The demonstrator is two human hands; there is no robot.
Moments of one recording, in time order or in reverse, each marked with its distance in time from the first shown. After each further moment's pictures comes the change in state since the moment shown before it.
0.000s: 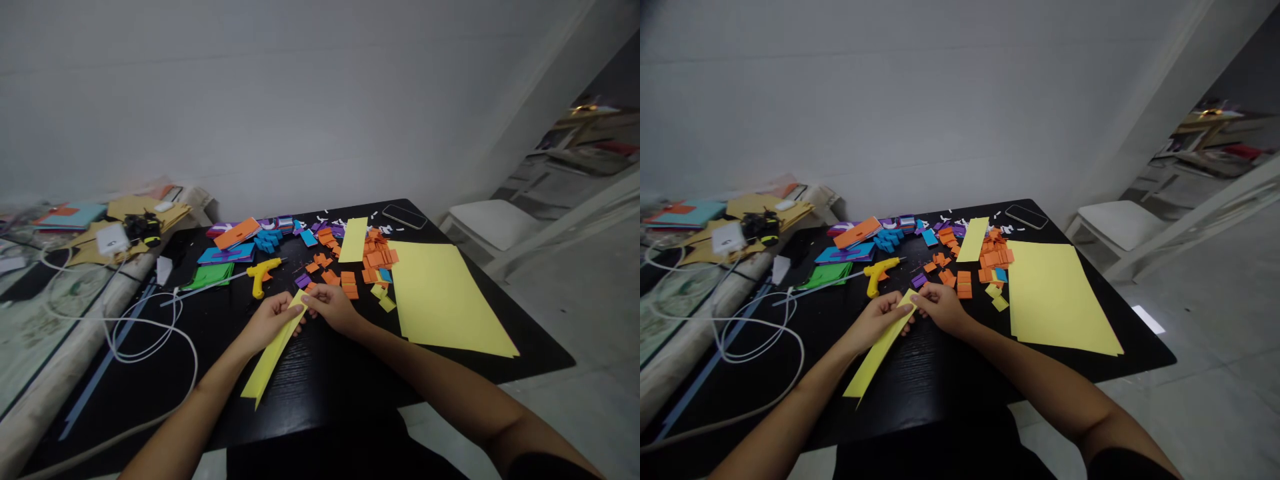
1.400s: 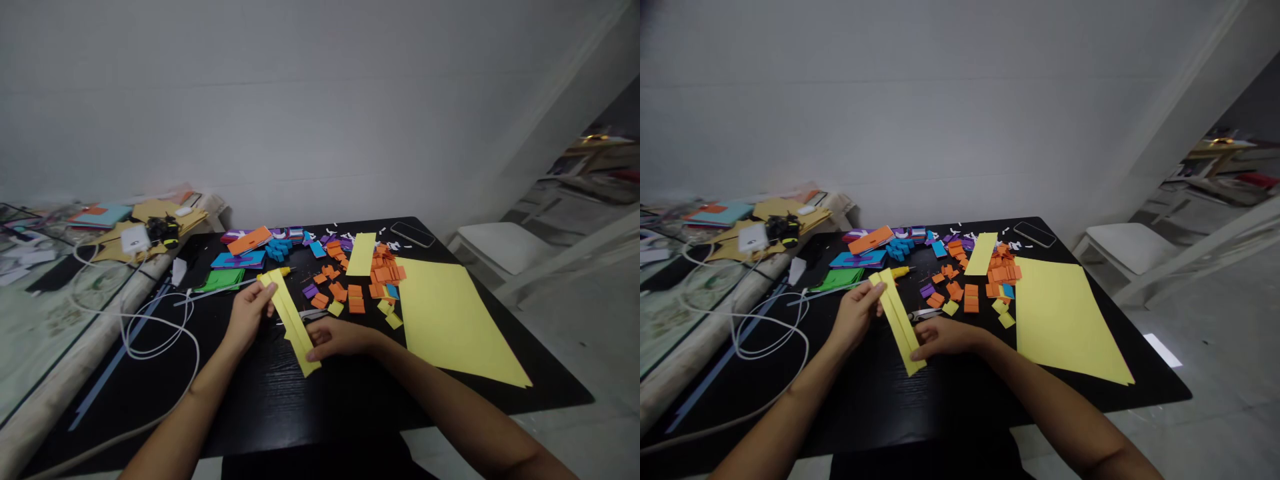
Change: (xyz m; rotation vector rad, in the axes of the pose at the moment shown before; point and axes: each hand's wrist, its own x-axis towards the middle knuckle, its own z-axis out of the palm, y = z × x) left_hand -0.001 0.013 -0.037 -0.061 0.448 0.374; right_hand -0.010 -0.025 -0.004 0.024 -0.594 0.161
